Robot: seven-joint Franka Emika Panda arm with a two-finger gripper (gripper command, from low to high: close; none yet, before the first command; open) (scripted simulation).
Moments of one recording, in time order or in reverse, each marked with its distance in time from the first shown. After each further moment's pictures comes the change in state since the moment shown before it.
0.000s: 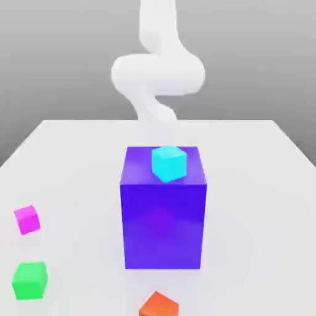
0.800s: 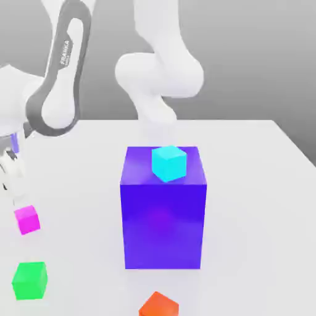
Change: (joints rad) arm -0.478 0.889 -0.336 -0.335 0.242 0.492 -0.171
